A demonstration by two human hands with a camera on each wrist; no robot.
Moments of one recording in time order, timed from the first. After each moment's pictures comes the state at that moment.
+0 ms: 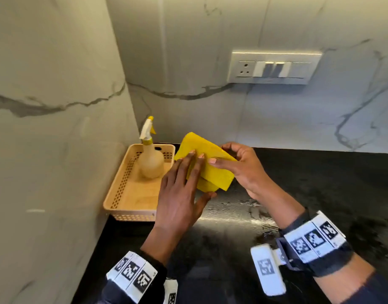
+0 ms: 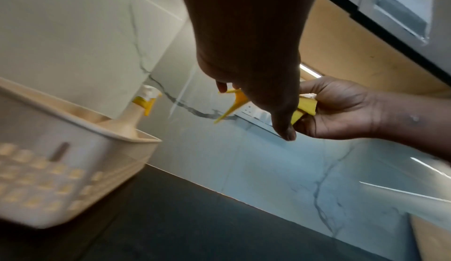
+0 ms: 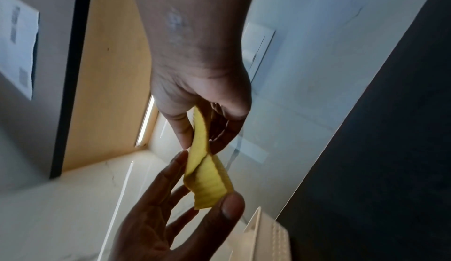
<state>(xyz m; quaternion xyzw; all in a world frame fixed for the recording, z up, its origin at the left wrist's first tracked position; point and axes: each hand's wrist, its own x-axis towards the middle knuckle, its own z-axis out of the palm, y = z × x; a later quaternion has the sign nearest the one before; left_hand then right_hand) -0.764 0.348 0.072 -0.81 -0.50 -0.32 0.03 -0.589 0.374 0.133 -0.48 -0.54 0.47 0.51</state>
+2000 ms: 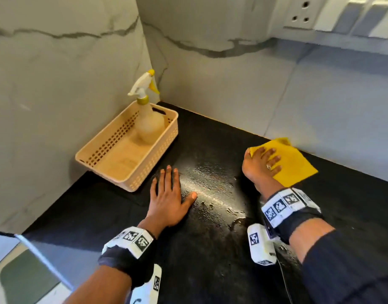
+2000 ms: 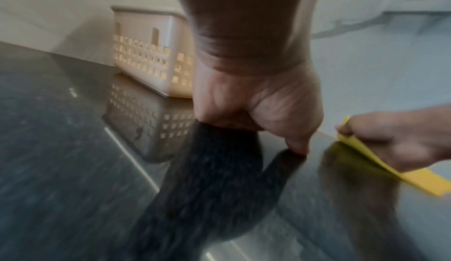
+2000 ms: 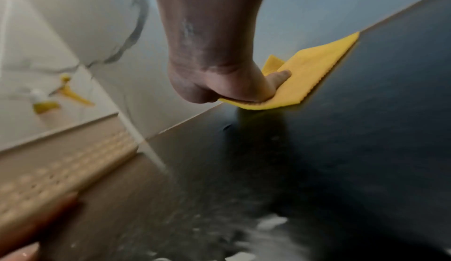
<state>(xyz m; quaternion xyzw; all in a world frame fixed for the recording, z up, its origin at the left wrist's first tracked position) -0.688 0.395 -0.065 -0.59 -0.79 0.00 -0.18 -0.492 0.559 -0.046 -0.75 -0.59 0.30 0.02</state>
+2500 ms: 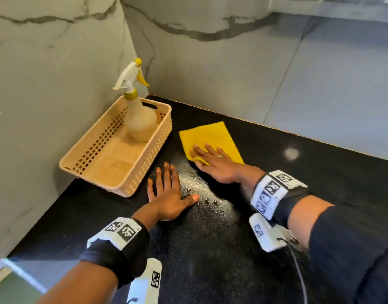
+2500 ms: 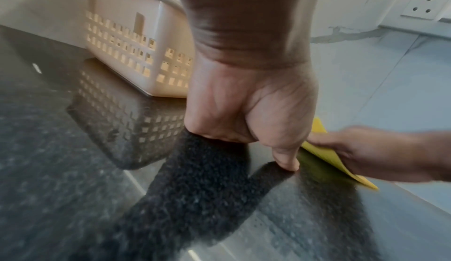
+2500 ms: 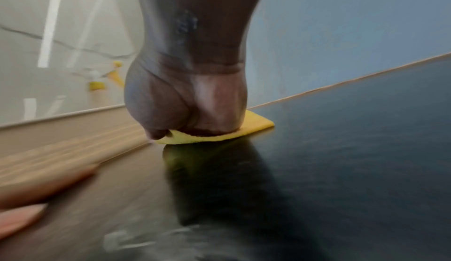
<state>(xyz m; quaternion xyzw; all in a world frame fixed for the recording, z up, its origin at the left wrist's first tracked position) -0.699 0.413 -0.045 -0.58 -0.74 0.08 -0.33 -0.543 0.539 -0.035 -0.38 -0.87 0.31 -0.10</state>
